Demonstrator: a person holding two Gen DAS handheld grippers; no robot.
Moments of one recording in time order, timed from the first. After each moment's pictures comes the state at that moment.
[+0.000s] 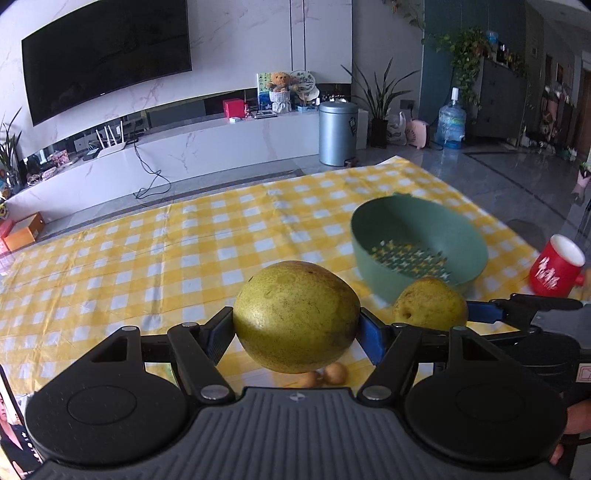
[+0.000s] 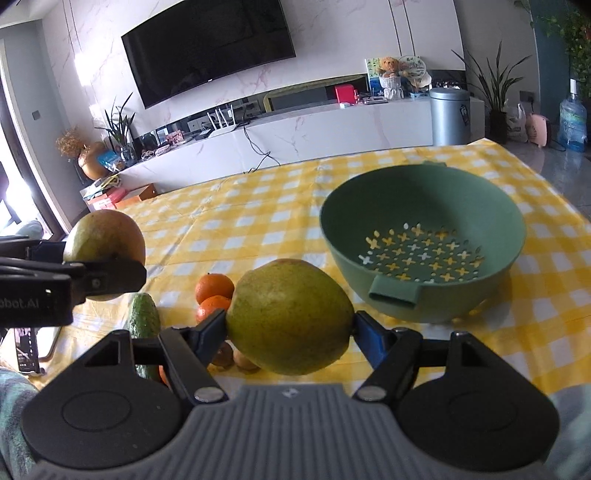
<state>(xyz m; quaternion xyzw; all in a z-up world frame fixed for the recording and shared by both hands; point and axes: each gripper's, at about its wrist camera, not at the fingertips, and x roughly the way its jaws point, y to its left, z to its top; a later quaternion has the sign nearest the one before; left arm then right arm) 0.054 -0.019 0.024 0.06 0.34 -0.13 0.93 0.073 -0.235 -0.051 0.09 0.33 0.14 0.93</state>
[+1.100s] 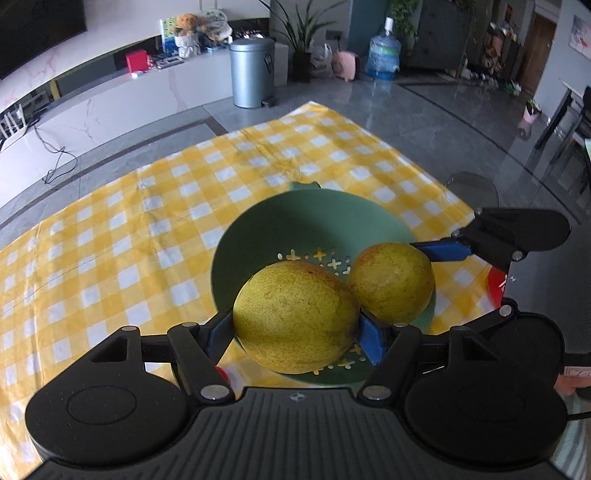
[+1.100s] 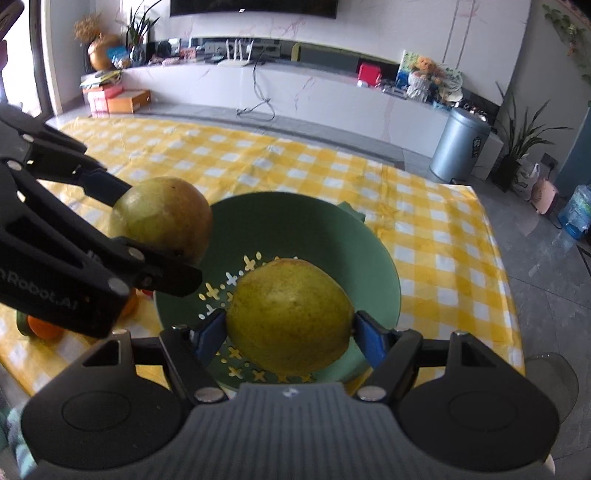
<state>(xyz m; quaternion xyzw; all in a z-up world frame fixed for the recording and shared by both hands) 0.183 -0.148 -0.004 0.11 0.45 -0.24 0.85 0.185 -0.314 -0.033 -0.13 0.41 0.17 0.89</state>
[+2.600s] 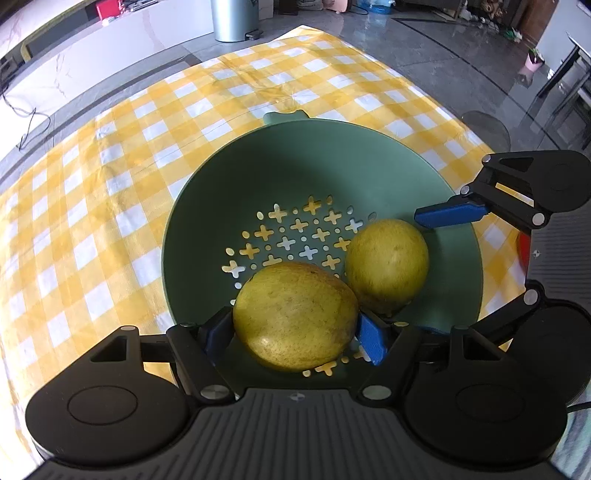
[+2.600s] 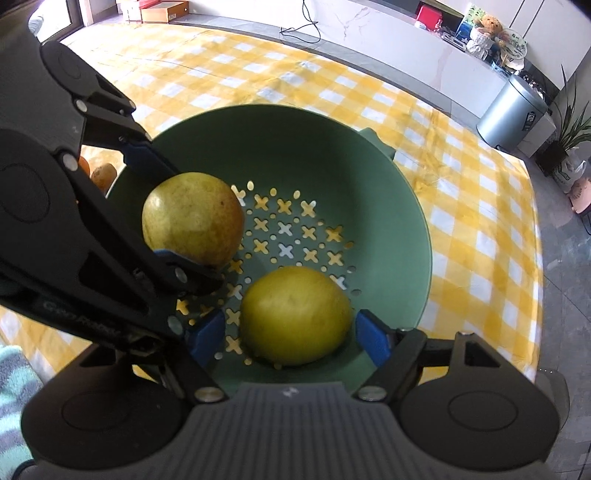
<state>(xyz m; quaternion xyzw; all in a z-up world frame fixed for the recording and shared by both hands) 0.227 -0.173 -0.053 0.13 0.54 -0.25 0.79 0.222 -0.304 -0.069 -0.20 0.50 0.21 0.82</state>
